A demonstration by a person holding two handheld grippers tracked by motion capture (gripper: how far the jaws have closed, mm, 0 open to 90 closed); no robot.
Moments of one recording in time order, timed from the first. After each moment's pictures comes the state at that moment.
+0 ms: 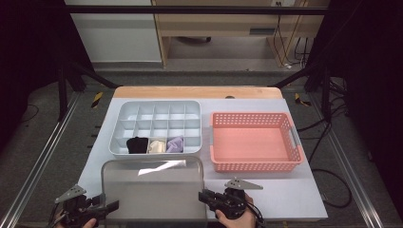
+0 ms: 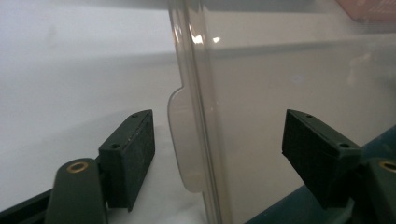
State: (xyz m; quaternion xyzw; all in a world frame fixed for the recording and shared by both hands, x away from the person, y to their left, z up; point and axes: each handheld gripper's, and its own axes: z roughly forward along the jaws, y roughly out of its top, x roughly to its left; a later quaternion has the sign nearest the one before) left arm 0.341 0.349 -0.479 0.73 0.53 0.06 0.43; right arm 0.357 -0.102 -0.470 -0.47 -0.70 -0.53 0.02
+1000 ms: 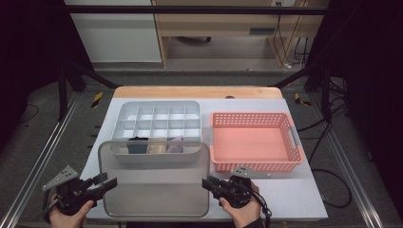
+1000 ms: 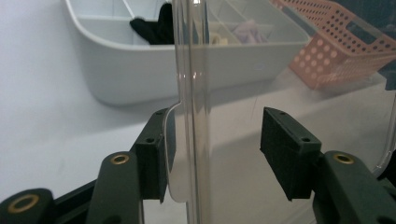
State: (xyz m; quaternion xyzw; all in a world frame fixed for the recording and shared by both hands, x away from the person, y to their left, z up) left arm 0.363 0.338 -0.417 0.70 0.49 0.13 0.50; right arm 0.372 -0.112 -0.429 -0.47 -0.70 -0.55 -0.02
